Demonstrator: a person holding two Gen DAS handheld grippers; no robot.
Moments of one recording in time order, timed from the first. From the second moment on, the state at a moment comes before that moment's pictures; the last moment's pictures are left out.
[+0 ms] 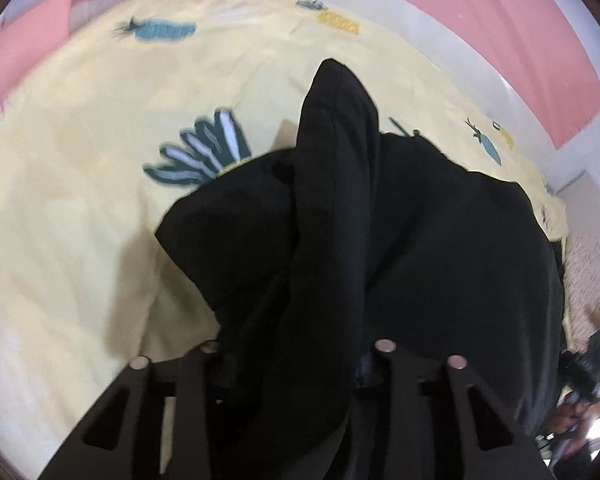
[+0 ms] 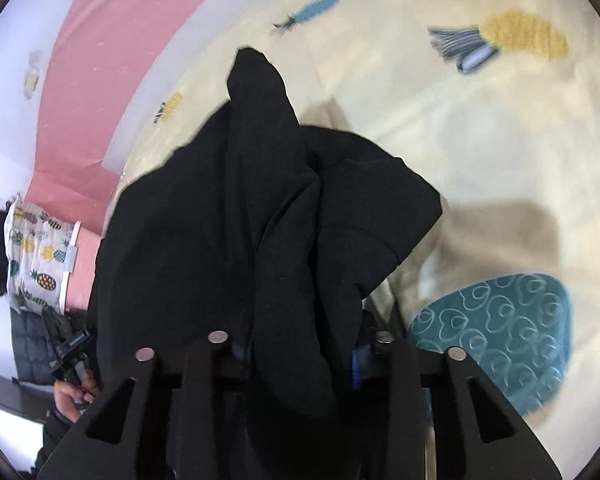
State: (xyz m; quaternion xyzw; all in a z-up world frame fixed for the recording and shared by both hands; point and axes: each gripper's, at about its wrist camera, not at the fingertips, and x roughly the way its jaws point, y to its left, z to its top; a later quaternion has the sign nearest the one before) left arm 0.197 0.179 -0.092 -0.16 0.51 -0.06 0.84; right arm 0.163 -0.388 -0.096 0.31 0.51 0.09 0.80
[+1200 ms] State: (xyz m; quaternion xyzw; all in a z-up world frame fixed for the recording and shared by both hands) left arm 0.231 0.248 0.054 -0.17 0.39 -0.09 0.90; right arm 0.232 -0.312 0.002 0.27 0.43 0.19 0.84
